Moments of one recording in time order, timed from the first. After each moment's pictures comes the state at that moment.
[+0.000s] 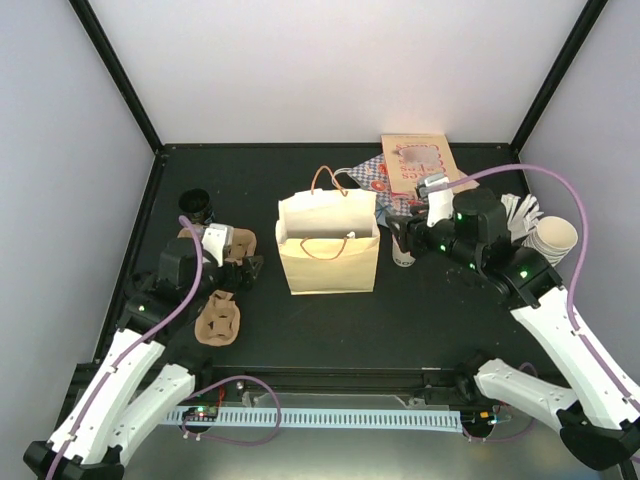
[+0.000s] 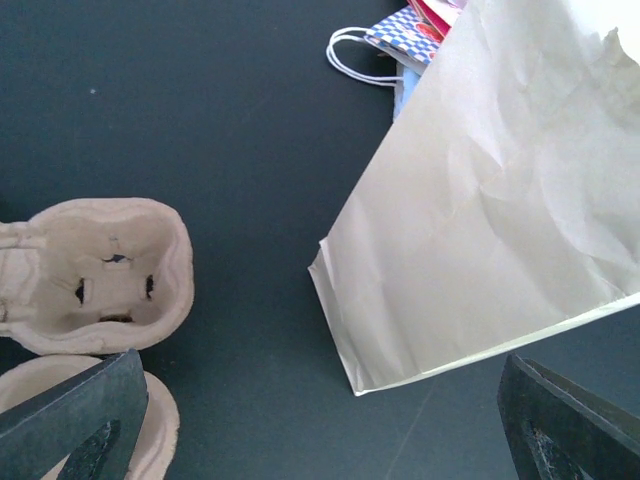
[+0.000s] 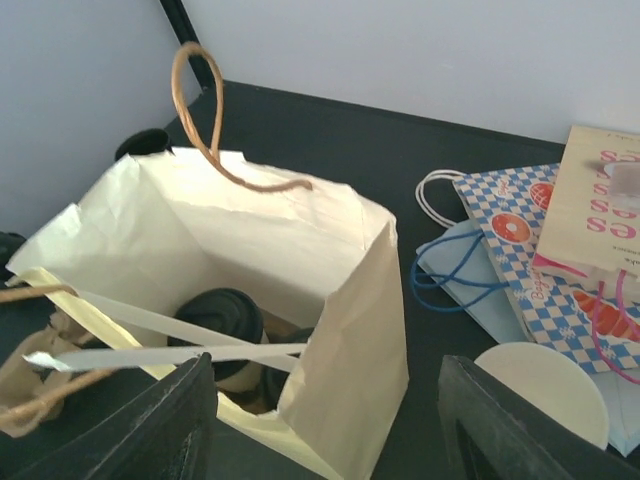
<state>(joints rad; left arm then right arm) -0.36 0.63 0.72 -0.66 0.11 -0.26 0.60 0.95 1.23 -0.72 -0.05 0.20</state>
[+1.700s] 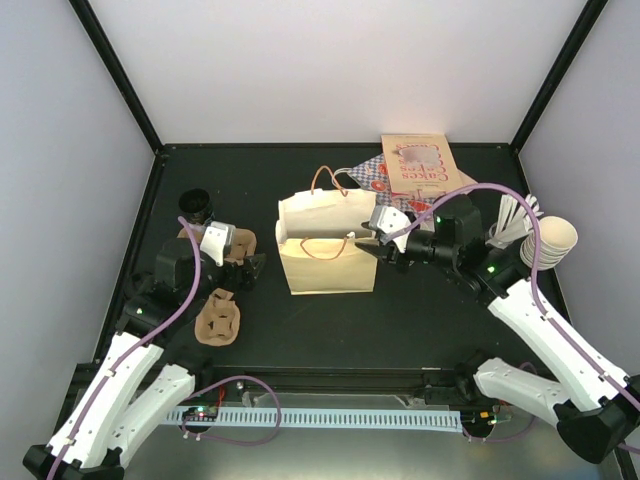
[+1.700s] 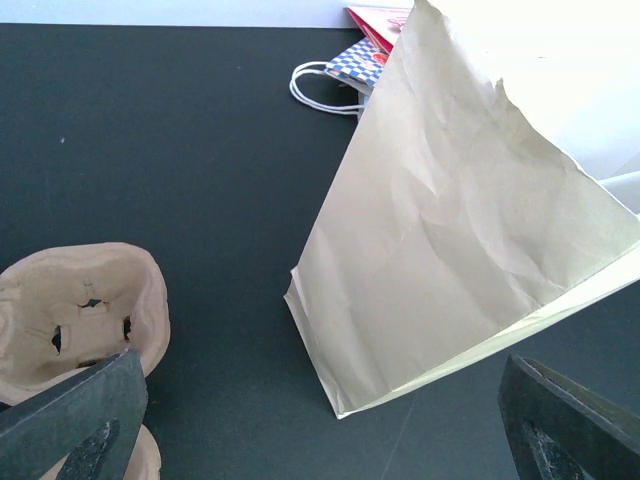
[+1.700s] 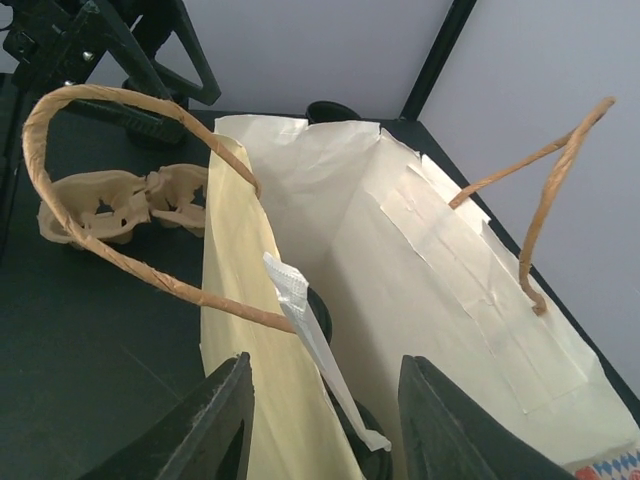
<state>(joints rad) -0.36 0.62 0.72 -0.61 0.17 -0.22 0.60 0.98 1.01 -0.44 -0.49 -0.50</state>
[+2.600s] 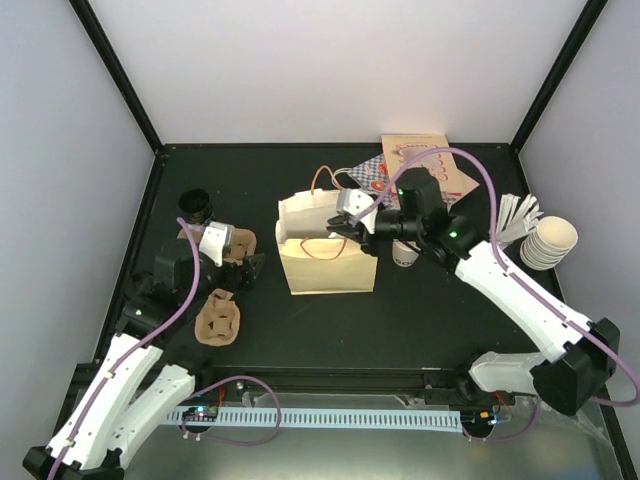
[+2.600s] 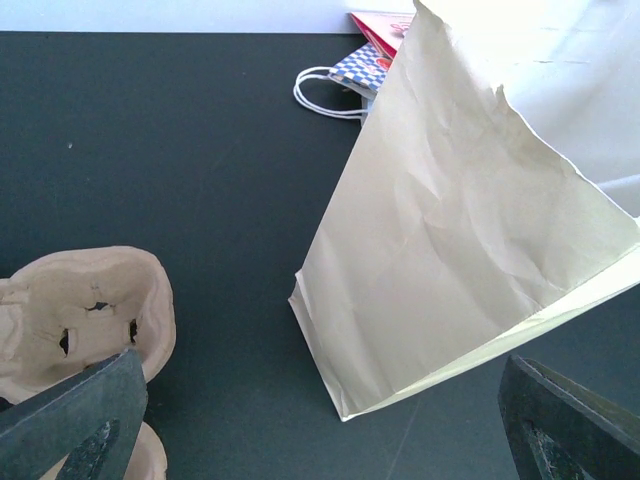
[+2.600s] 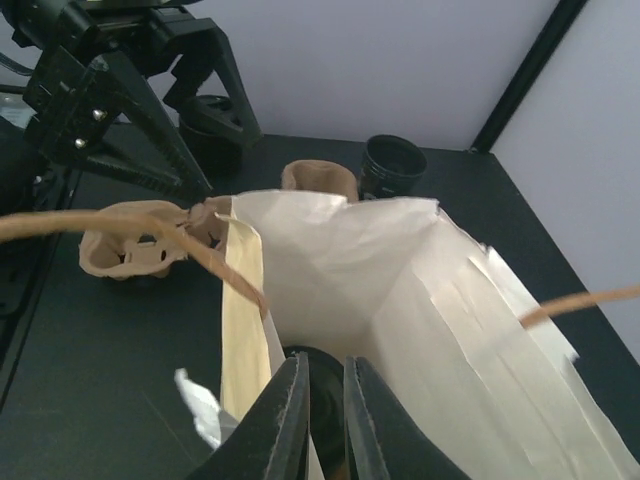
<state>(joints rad) -0.36 0.61 0.72 -0.61 0.16 -0.21 0.64 1.23 1.17 -0.40 -0.61 -0.52</state>
